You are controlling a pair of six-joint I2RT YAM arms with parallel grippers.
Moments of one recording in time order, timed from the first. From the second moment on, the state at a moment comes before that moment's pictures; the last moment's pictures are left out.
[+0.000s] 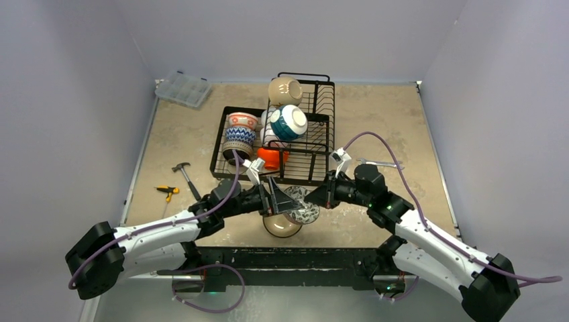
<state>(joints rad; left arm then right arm) -0.92 1.01 0.38 0.44 0.31 -1.18 0.66 0.82 0.48 -0.07 -0.44 0.64</state>
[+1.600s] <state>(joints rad) -0.93 1.16 0.37 0.58 0.30 -1.37 0.66 0.82 0.50 -0.07 -0.36 0.65</state>
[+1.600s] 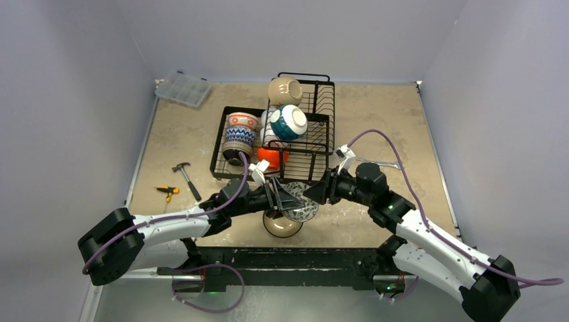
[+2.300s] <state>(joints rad) -0.93 1.09 0.36 0.53 0.30 -1.32 0.66 0.79 0.50 -0.09 -0.35 0.66</state>
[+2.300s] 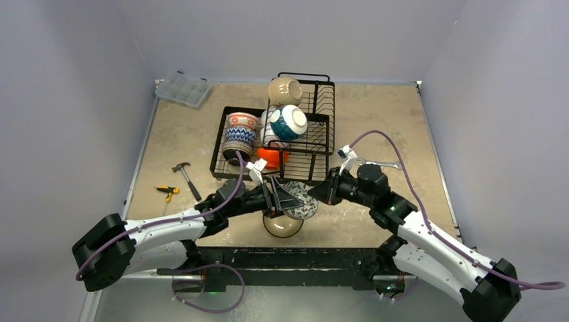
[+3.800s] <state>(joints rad) -0.87 1.12 1.03 -0.10 0.34 -0.93 0.66 0.72 0.81 -0.14 -0.28 0.64</state>
